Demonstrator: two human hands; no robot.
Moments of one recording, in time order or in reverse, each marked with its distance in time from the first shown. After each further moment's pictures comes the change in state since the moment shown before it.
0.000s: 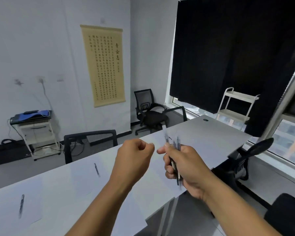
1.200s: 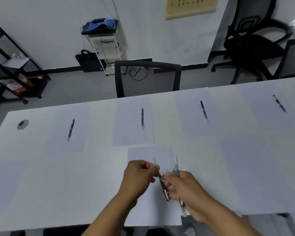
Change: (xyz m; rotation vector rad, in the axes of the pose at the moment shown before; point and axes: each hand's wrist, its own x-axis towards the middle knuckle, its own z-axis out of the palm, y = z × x) left_hand 0.122 -0.291 0.068 -0.094 0.109 -0.876; right_hand 0.247 0.276 0.081 -0.155 -0.531 0.746
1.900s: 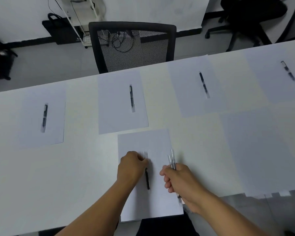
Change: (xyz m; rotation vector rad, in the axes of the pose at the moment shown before) left_hand 0.105 -0.076 0.030 0.461 0.016 -0.116; right_hand 0.057 0.040 0.005 -0.018 0.153 0.151
